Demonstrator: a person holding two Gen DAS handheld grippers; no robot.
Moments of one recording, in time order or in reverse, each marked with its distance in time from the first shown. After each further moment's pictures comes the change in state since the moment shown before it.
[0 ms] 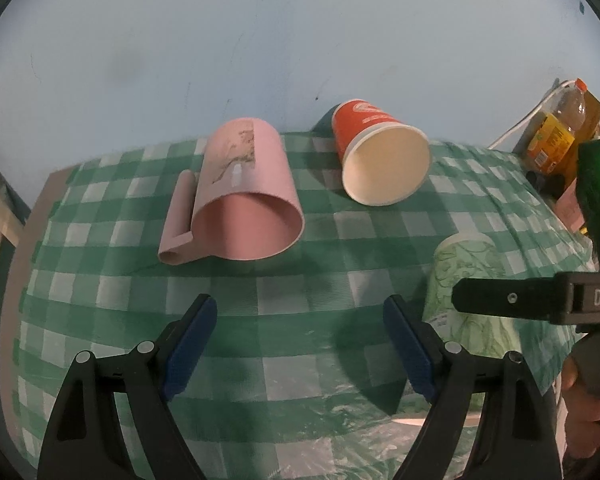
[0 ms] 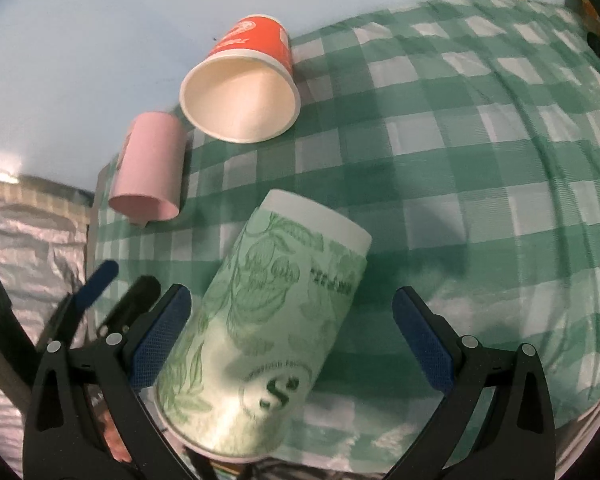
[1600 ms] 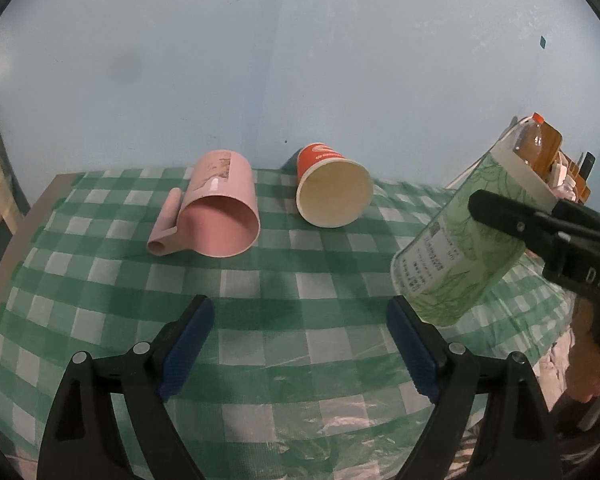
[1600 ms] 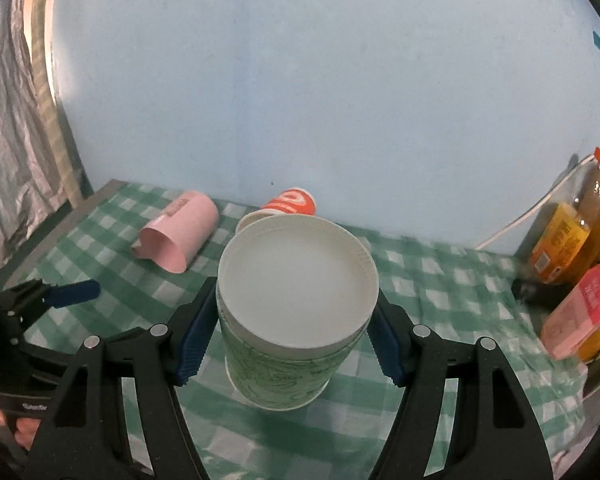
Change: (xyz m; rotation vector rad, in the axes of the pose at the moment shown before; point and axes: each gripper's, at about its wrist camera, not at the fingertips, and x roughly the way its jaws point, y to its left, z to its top) left arm -0.048 -0.021 -0.040 -0.045 -0.214 -0.083; right arm -0.084 0.069 -0.047 -0.589 -0.550 -0.277
